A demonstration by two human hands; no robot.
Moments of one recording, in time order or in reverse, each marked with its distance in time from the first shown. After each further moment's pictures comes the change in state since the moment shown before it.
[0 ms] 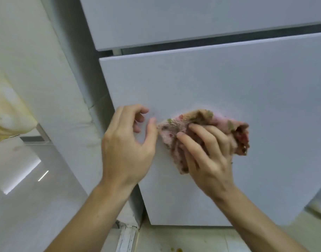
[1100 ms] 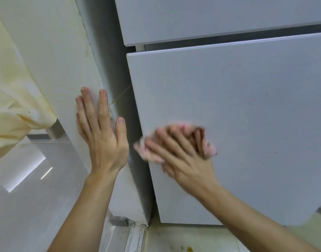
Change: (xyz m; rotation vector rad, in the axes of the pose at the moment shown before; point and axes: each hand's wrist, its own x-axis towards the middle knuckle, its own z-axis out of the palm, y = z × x) left_hand 0.002 -0.121 -0.006 0.261 0.098 0.049; right_hand -0.011 -0.045 0.048 -0.135 -0.329 -0.277
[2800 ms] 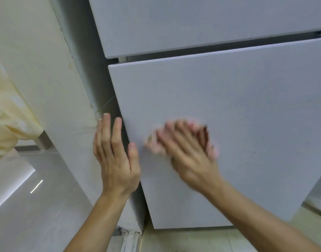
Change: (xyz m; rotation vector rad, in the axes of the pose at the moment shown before) left_hand -0.043 0.041 0.015 -0.081 -0.013 0.111; right_hand -0.010 0.038 -0.022 0.281 0.042 0.089
